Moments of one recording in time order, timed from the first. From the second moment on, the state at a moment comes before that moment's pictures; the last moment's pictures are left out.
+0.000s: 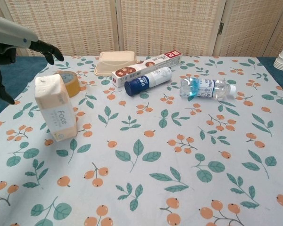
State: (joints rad) left arm -1.05 -0.95 -0.17 -2.35 0.24 1.16 1.09; right arm 0.30 -0.67 0.04 -2.35 -1.33 1.36 -0.49
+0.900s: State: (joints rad) left arm -1.26 -1.29 -0.25 -2.12 -0.12 1.44 1.17; right arm 0.29 -0.63 0.08 -2.35 -1.29 1.31 -0.43
